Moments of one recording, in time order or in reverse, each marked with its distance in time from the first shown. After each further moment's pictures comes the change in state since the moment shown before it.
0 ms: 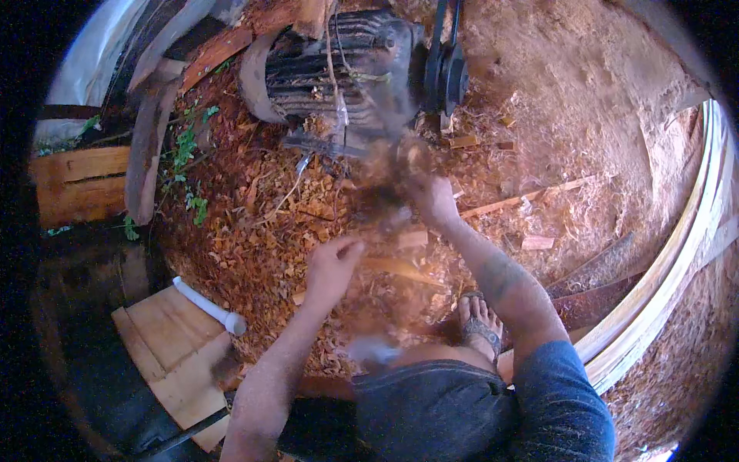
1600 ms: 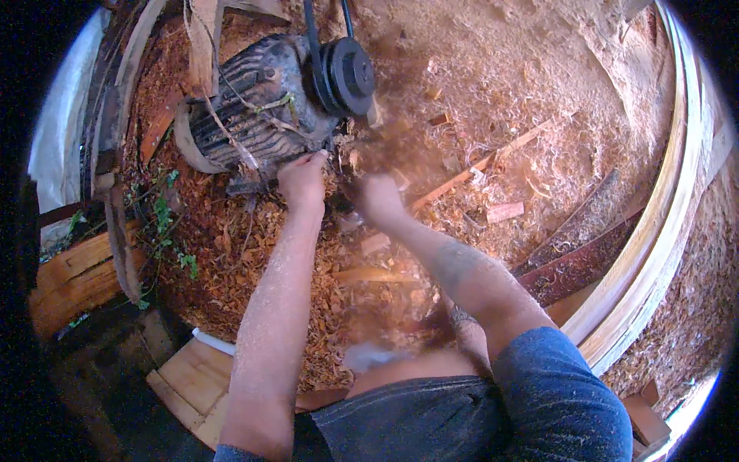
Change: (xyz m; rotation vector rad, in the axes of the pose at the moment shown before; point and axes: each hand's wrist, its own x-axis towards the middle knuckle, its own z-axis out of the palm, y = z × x) left_hand 0.173 0.084 0.085 -0.032 0.292 -0.099; right_hand 0.004 0.014 0.005 -0.126 0.089 -0.014
